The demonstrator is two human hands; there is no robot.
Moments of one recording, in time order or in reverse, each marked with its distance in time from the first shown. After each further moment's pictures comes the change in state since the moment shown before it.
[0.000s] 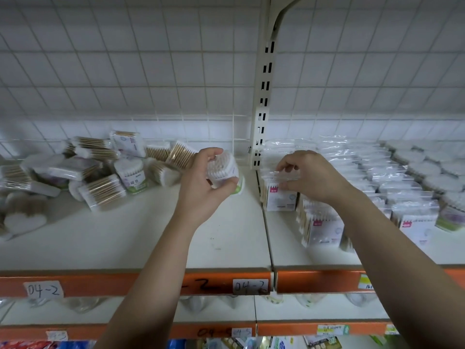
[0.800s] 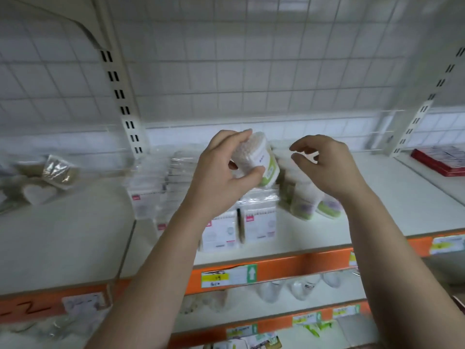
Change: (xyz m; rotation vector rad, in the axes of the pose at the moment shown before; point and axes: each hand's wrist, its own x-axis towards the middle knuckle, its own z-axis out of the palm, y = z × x) left_hand -0.019 0.152 0.254 0.044 -0.204 0.292; right_hand -0.129 0.201 -0.144 0.103 0.406 0.162
